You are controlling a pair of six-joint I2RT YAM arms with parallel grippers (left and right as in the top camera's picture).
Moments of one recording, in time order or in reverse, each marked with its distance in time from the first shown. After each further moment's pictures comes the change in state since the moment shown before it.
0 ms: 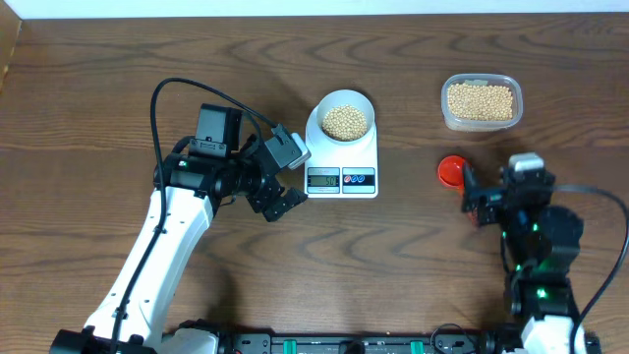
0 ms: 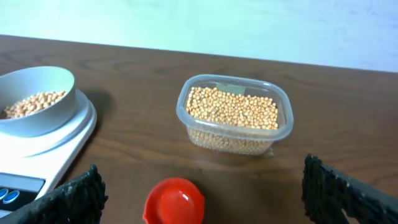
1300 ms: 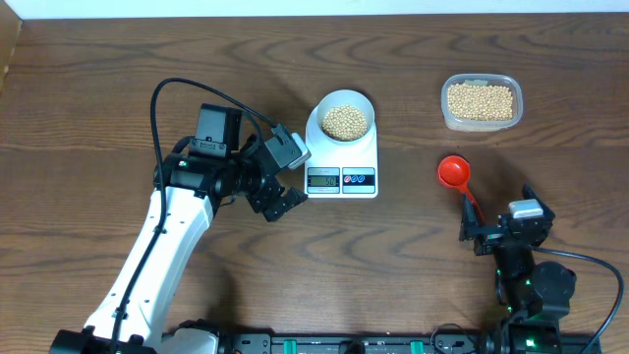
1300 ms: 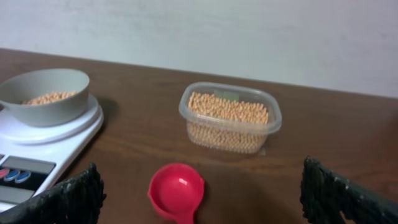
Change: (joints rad) left arm 0.000 0.000 0.000 0.000 0.000 0.000; right arm 0.000 -0.500 -0.206 -0.161 0.011 0.003
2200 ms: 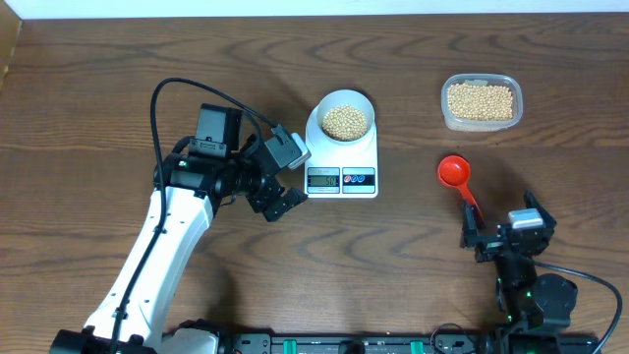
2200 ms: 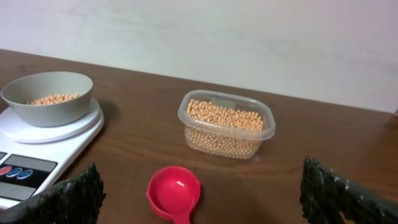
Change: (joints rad) left arm 0.000 0.000 0.000 0.000 0.000 0.000; right arm 0.000 -0.212 0.000 -0.162 0.001 -0.030
